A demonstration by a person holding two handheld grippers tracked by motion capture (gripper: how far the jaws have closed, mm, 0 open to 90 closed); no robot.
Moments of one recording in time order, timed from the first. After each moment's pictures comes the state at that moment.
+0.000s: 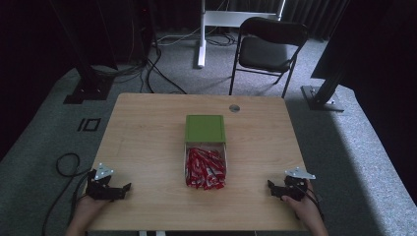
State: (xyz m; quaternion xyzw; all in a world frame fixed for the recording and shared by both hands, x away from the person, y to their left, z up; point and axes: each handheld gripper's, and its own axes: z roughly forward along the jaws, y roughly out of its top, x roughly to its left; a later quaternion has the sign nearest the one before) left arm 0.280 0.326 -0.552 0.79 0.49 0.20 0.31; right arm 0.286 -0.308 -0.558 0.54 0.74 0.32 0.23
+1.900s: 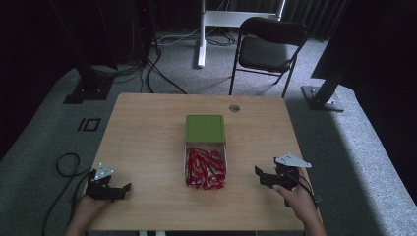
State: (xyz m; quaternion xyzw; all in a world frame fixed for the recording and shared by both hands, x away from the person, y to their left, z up) left arm 0.280 0.326 -0.552 0.79 0.49 0.20 0.31; right arm 0.291 -0.257 -0.481 0.47 0.75 0.41 0.23
